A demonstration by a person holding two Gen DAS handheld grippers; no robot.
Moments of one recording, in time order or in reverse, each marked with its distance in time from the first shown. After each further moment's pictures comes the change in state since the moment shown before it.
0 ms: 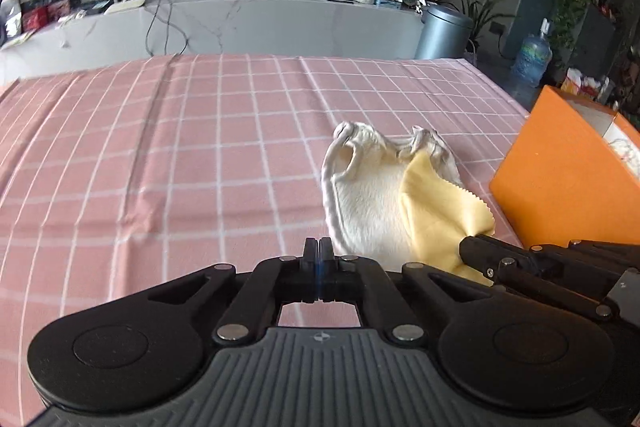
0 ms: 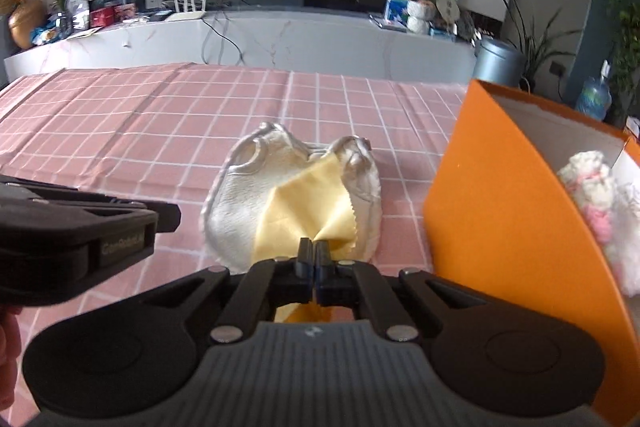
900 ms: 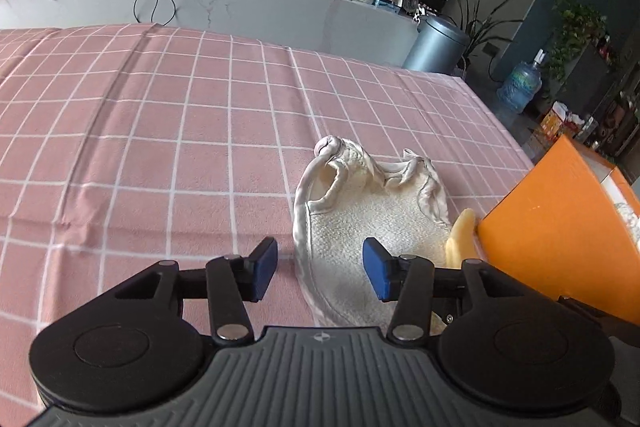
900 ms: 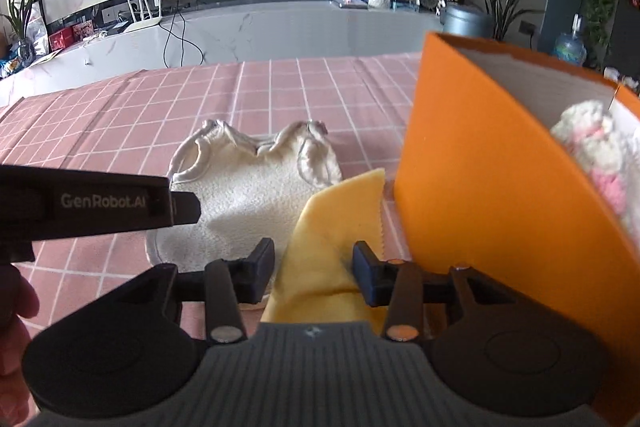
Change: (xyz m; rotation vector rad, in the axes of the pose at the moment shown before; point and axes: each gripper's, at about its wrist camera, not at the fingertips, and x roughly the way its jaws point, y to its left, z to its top) left arm 0.054 0.002 0.028 -0.106 0.015 -0.104; right arm 0.039 -0.028 0.004 0.166 0.039 -0.053
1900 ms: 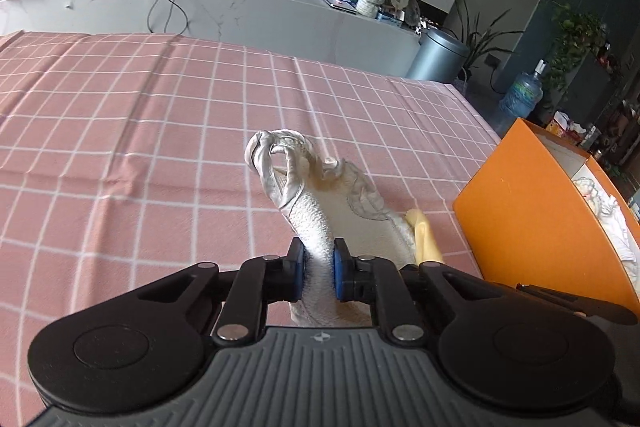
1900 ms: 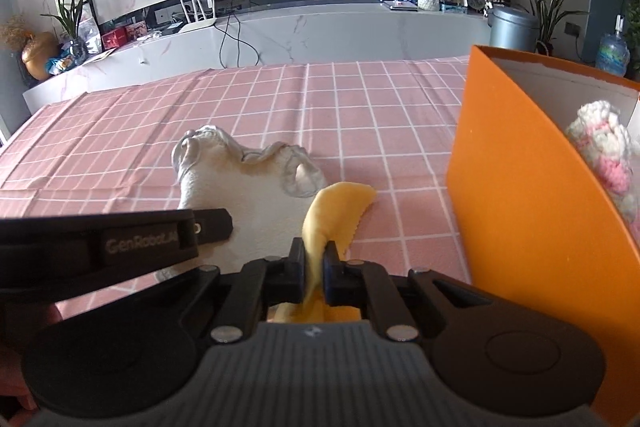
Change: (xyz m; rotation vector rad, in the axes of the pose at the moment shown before) left arm -0.061 -0.006 -0.030 -0.029 -0.038 0.028; right arm -0.046 0.016 -0.013 -0.036 0.008 0.167
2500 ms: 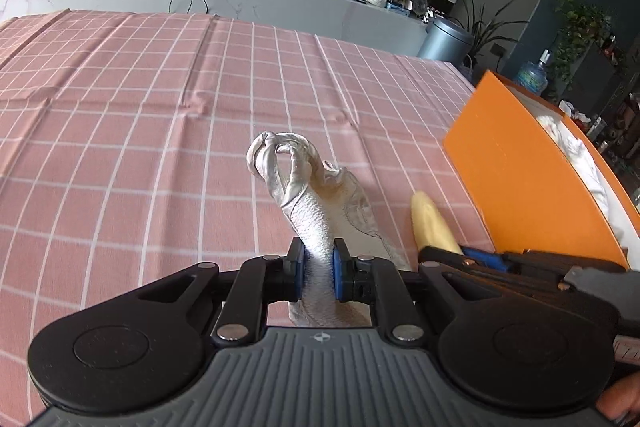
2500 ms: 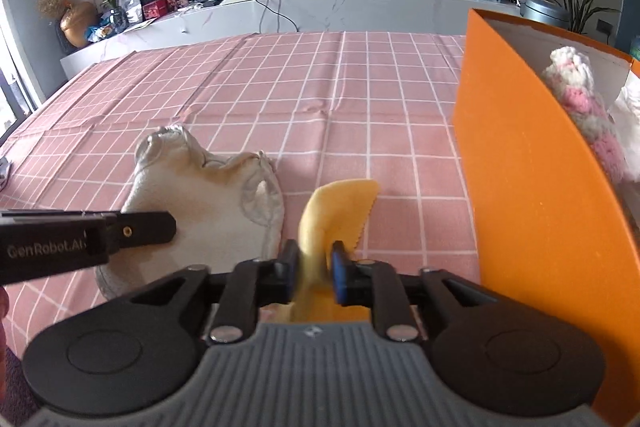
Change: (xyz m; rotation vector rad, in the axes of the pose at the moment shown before) left arm -0.072 0.010 -0.057 0.000 0.037 0.030; right arm -0.060 -0.004 -0.053 -0.085 0.054 0.097
